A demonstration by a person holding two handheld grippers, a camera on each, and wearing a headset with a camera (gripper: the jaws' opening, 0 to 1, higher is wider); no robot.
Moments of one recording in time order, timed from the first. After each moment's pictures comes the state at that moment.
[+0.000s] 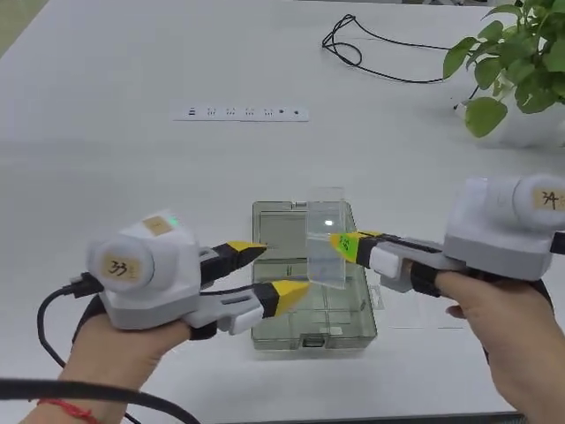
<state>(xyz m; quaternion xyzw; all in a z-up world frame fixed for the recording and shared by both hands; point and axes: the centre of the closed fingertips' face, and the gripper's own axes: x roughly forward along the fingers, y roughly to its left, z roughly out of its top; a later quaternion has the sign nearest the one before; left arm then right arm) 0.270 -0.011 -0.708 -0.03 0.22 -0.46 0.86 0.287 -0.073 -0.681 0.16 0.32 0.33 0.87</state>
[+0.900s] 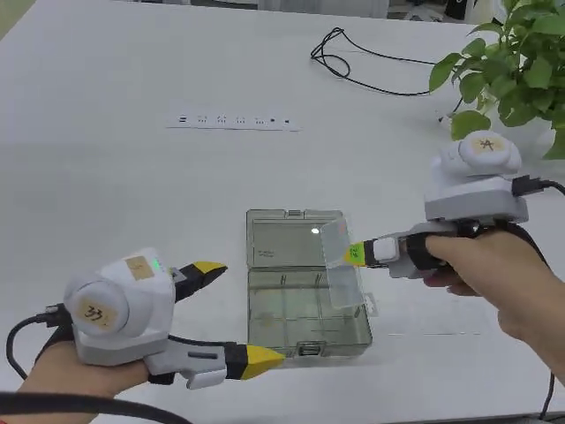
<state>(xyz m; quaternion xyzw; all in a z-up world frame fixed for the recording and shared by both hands) 0.245 0.010 -0.740 0.04 0.23 -0.51 0.83 0.291 -0.097 -0.727 0.15 0.53 0.24 0.80</state>
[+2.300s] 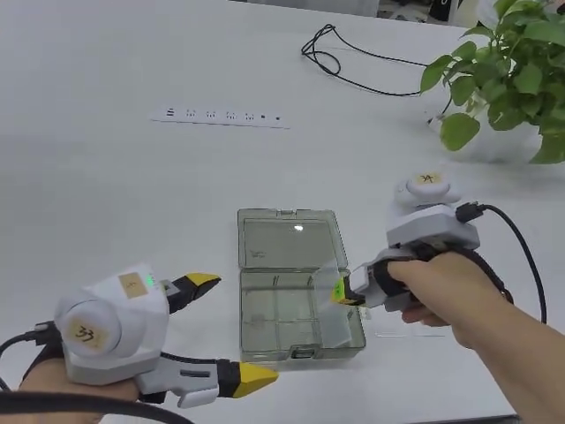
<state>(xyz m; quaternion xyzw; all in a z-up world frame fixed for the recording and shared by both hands) 0.241 0.010 -0.754 0.02 0.23 -0.52 0.82 0.277 -0.106 -0.794 0.14 0.61 0.16 0.76</state>
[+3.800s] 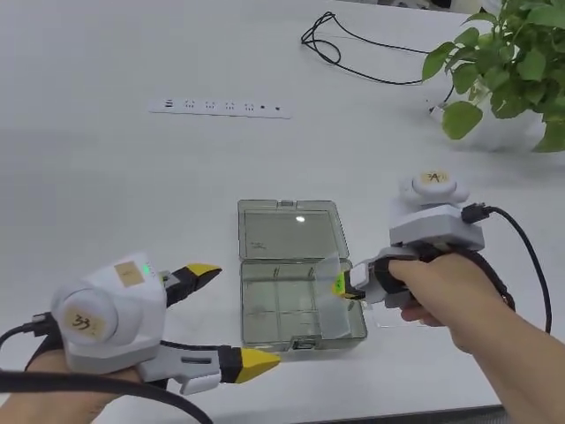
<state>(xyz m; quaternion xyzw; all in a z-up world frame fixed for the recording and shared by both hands) 0.244 0.010 -0.750 0.01 0.22 -0.52 0.82 0.277 -0.105 -0.795 0.16 0.59 0.15 0.78</state>
